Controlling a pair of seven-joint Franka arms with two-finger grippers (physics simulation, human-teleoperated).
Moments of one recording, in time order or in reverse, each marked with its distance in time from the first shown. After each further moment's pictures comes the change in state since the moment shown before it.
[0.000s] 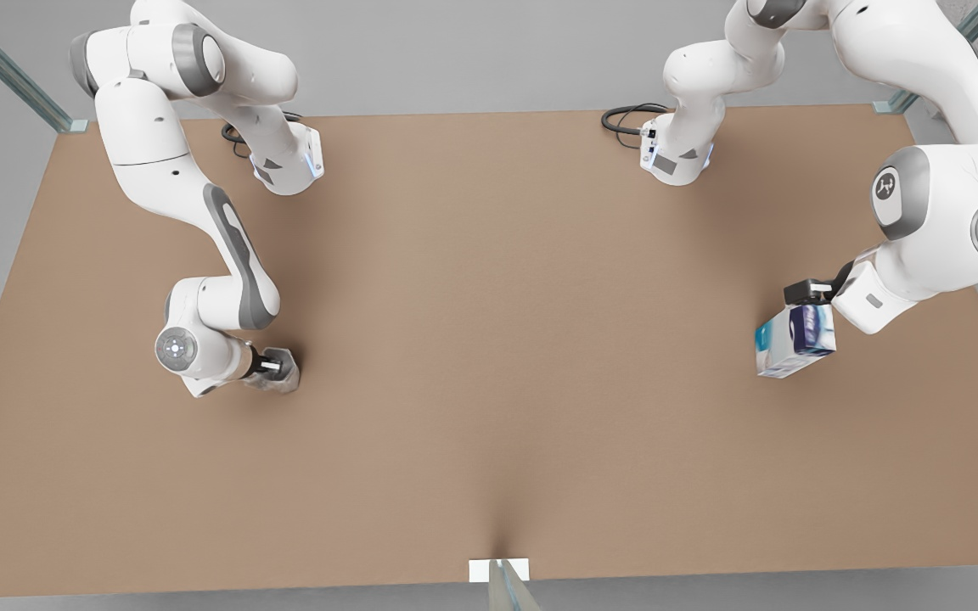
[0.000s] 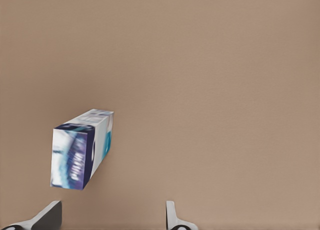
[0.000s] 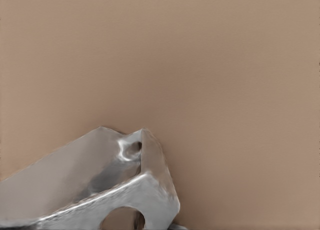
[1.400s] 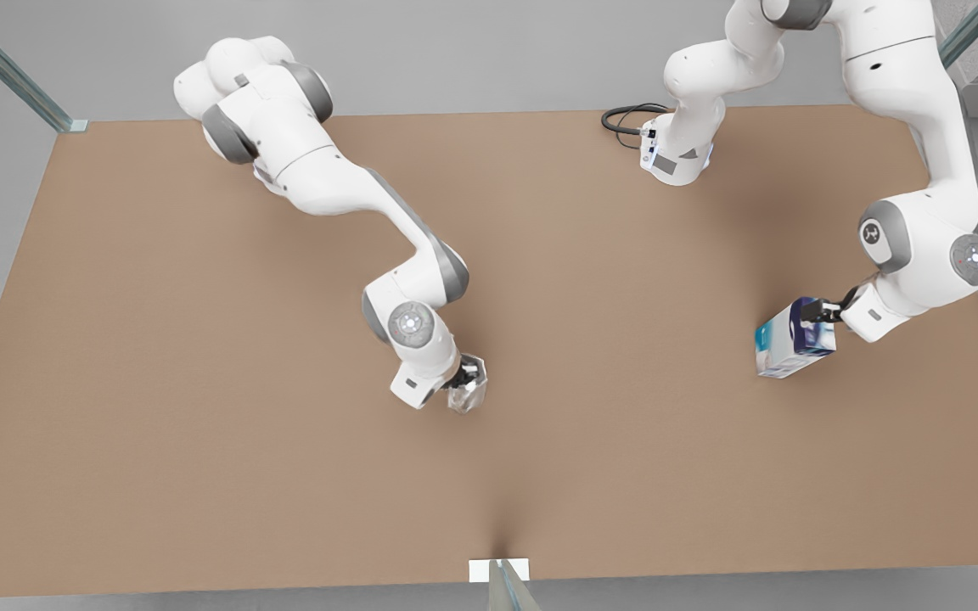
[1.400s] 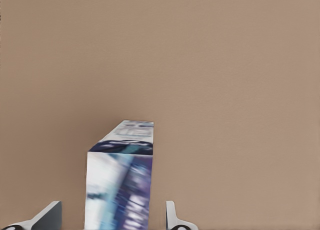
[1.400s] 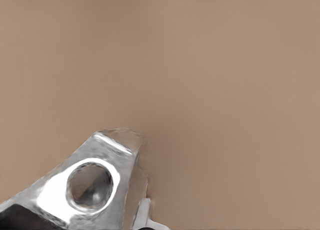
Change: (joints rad) left arm 0.060 -0.026 0.167 -0.472 -0.033 0.529 0.301; right arm 0.602 0.377 -0.041 0.829 0.021 -0.137 0.212
